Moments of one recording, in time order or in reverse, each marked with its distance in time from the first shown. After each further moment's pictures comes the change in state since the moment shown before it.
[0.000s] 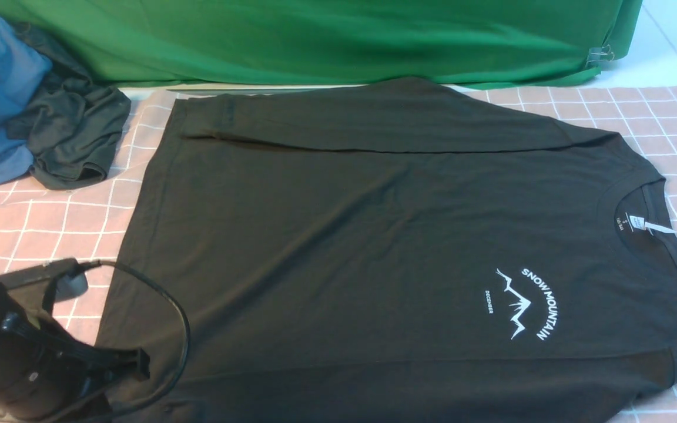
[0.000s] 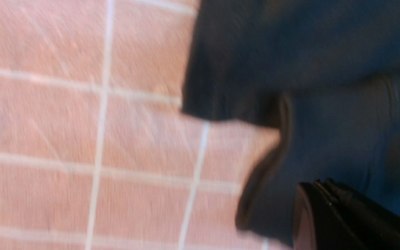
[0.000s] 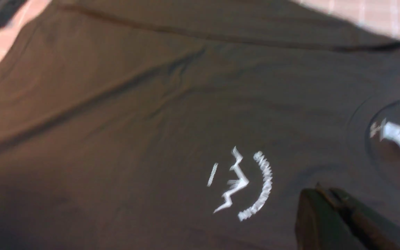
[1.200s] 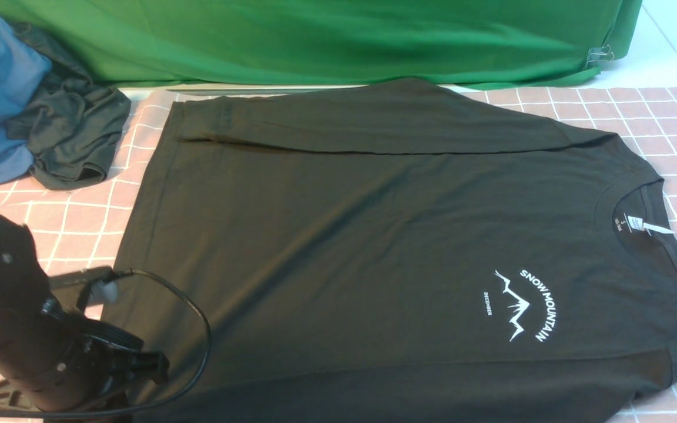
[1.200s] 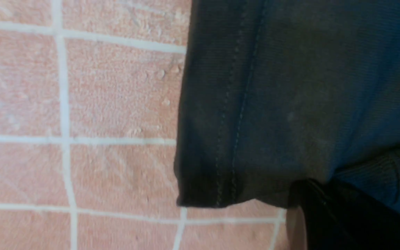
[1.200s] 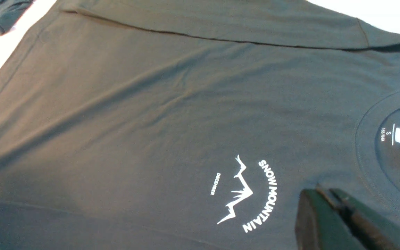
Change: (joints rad) right arm 0.001 0.002 0.051 0.024 -0.093 -0.015; left arm 0.000 0.128 -0.051 -0.045 0.053 0.117
